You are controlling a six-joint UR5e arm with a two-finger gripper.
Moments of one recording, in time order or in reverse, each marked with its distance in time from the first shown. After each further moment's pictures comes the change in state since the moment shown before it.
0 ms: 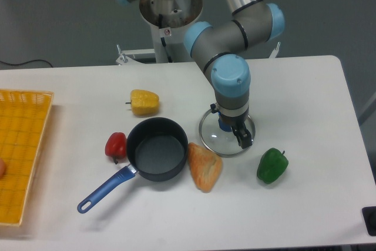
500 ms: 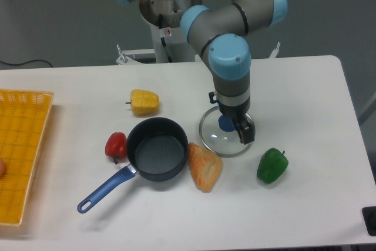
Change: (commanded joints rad) arm -0.006 0.074 0.012 -0.084 -0.032 -0.034
